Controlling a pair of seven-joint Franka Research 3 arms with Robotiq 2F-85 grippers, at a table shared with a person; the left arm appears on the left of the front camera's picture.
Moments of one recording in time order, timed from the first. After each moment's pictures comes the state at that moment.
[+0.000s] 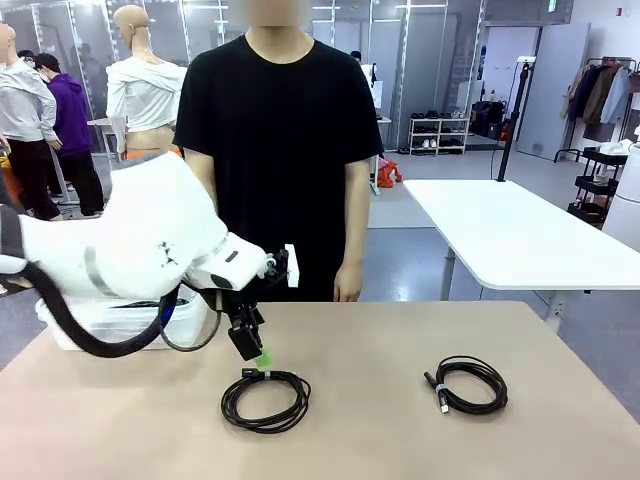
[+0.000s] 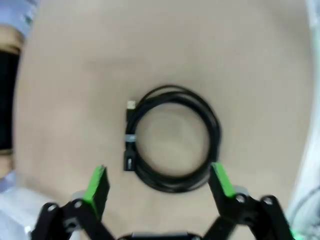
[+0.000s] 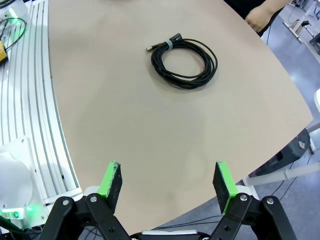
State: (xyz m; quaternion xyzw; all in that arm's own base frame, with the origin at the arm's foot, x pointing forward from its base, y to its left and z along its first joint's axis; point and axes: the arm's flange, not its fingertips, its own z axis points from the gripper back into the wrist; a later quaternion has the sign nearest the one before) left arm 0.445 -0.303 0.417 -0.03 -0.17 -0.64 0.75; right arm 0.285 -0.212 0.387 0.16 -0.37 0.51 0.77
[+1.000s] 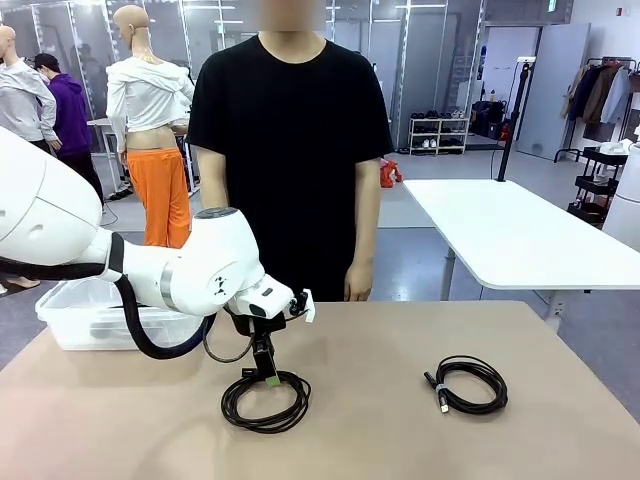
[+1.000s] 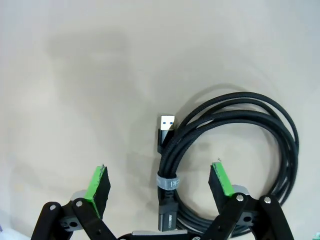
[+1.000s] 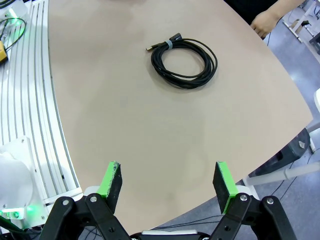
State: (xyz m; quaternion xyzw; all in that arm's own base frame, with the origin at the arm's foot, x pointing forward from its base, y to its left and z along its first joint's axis) left arm 0.533 -0.324 0.316 -0.04 -0.10 -0.65 0.75; right arm 0.285 -0.213 0.387 0.16 -0.37 0.51 0.77
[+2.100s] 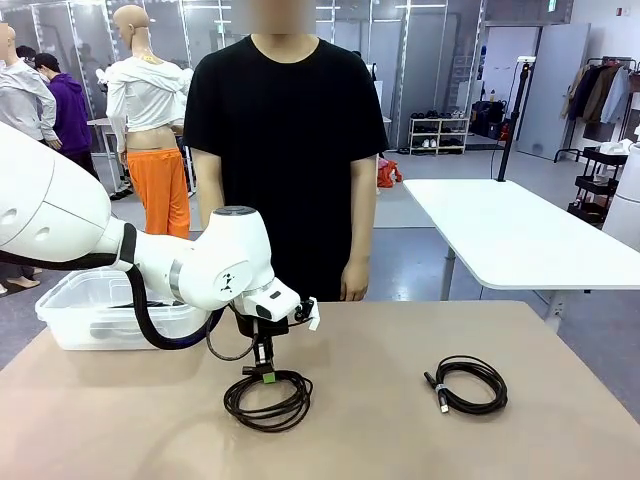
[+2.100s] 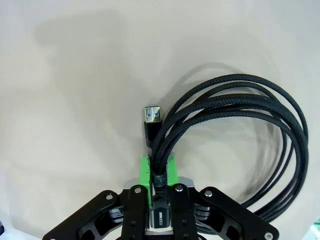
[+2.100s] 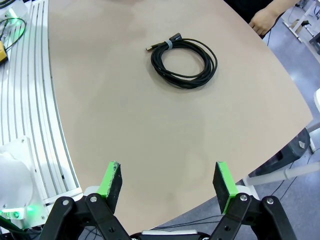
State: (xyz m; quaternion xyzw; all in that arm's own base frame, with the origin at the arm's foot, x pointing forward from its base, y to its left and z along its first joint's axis) left arm 0.532 -0.333 0.314 -0.02 -0.05 -0.67 0.74; right arm 0.285 -0.213 0.387 0.16 -0.37 0.51 0.77
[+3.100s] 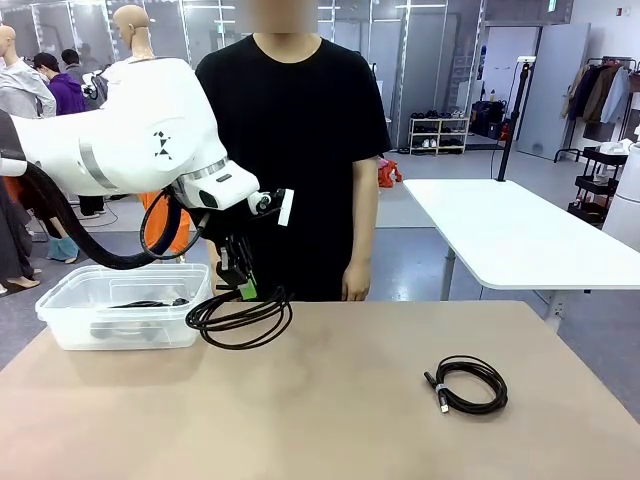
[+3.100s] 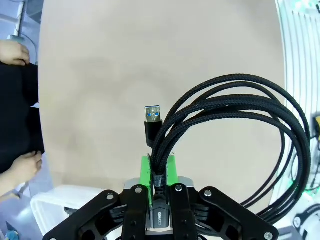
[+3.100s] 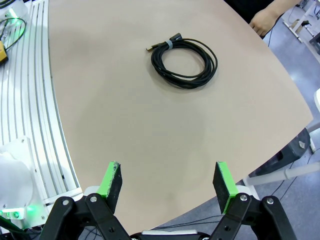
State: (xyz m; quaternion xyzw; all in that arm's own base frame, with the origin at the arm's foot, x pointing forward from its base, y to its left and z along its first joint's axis) left arm 0.474 -0.293 0.527 -0.04 -0.13 -0.71 0.69; right arm 0.285 -0.213 0.387 0.16 -0.36 0.51 0.77
